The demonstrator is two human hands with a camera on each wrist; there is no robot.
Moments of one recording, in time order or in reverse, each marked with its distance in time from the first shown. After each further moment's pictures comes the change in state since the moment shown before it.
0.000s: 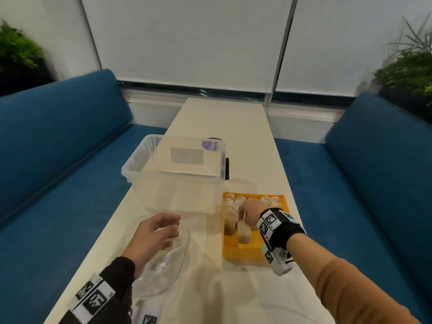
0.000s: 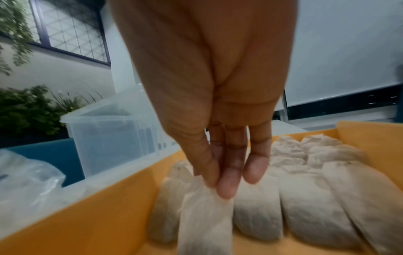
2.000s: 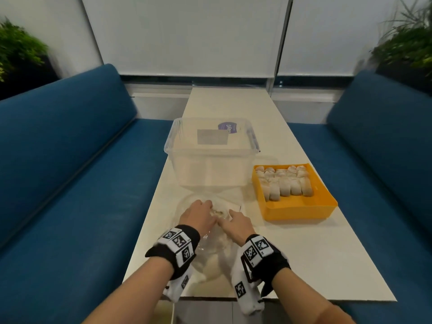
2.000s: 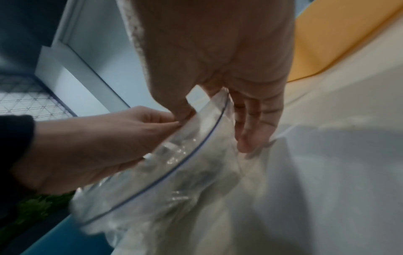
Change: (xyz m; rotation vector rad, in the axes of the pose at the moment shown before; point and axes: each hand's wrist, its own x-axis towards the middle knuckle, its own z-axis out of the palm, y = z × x) left_hand 0.017 -0.046 -0.034 1.128 -0.184 0.210; right_hand -0.062 -0.183 0.110 0.744 0.181 0.205
